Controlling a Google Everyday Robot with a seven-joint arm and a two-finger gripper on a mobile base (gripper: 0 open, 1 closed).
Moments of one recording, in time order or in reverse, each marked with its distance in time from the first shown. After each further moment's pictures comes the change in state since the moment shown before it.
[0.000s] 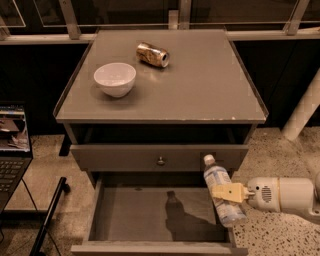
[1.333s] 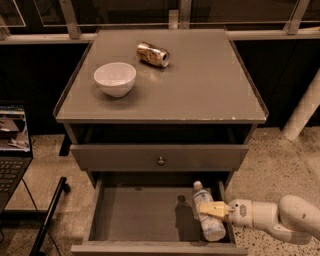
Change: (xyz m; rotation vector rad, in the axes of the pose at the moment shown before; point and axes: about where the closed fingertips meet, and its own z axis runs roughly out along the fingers) arm 0.064 -0.112 0.086 -0.136 0.012 0.290
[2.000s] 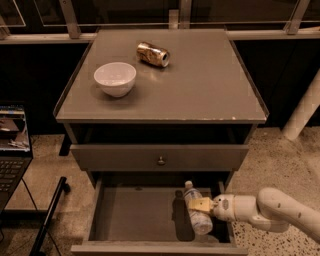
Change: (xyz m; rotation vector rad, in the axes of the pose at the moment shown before) arm -0.014 -0.043 0.048 0.083 0.034 0.007
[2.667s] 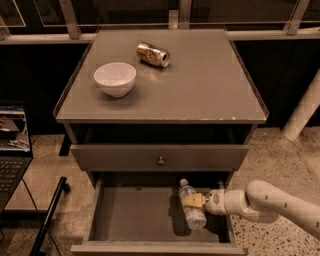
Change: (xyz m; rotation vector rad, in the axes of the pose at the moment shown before) arm -0.014 -0.005 0.032 0.062 0.036 -0.034
